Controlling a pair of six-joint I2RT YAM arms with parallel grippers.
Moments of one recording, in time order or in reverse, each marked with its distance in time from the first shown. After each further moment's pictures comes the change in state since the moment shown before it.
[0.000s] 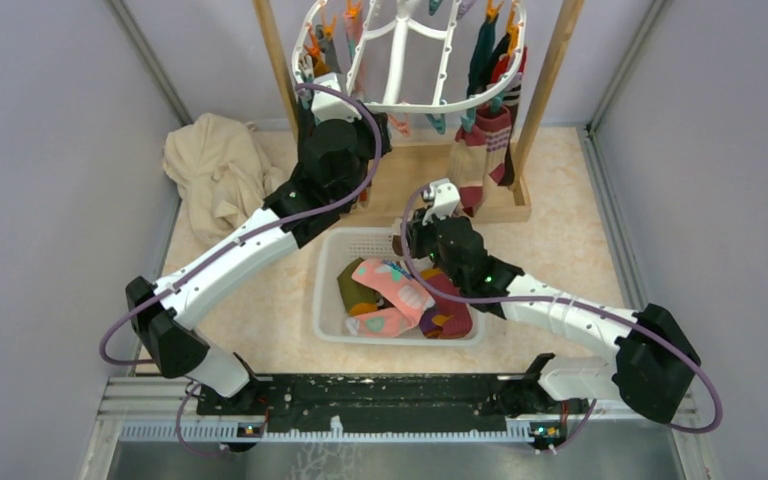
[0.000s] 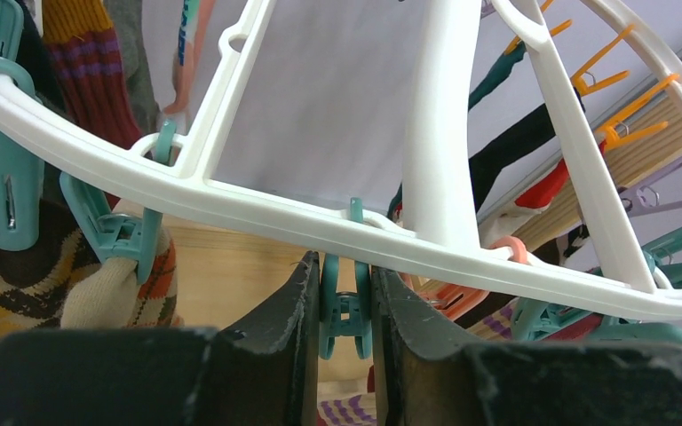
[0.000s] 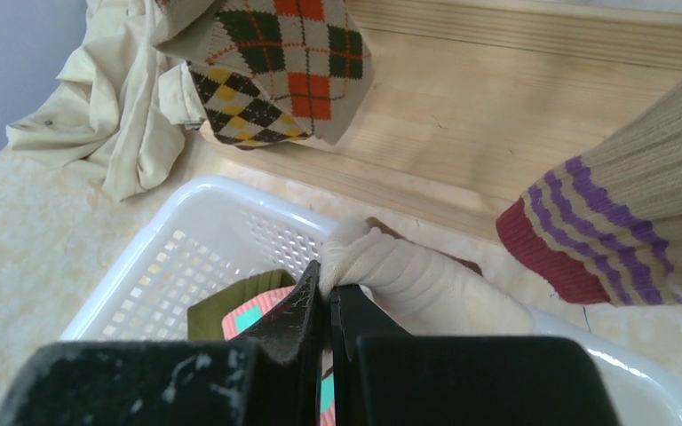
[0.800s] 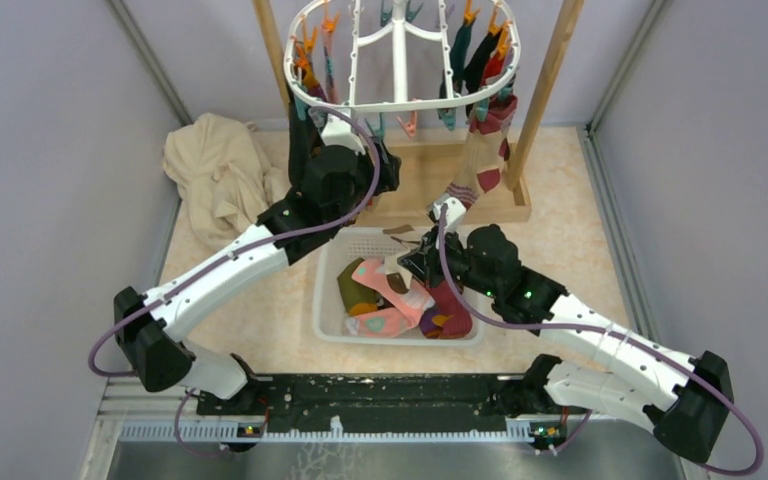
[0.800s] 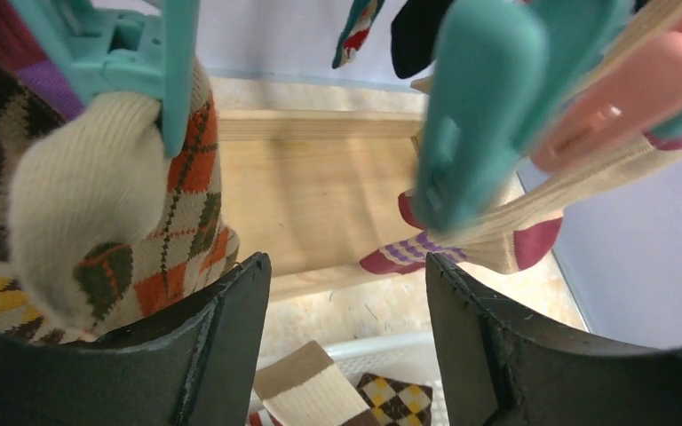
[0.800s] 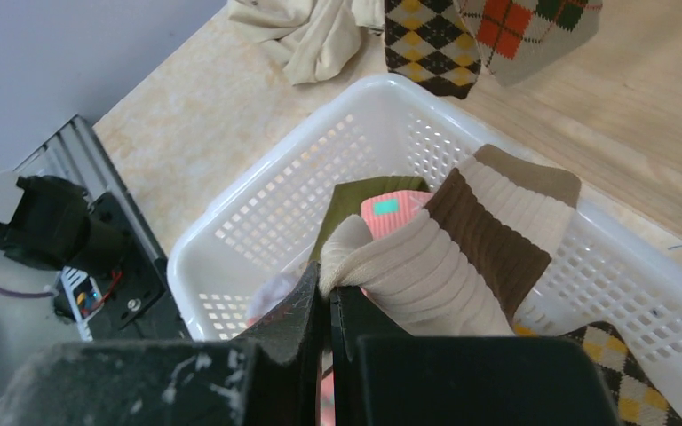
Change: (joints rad) left arm -0.001 -0.080 -0.185 -0.114 0.175 -0.027; right arm 0.005 -0.284 0.000 -0.316 -0.401 0.000
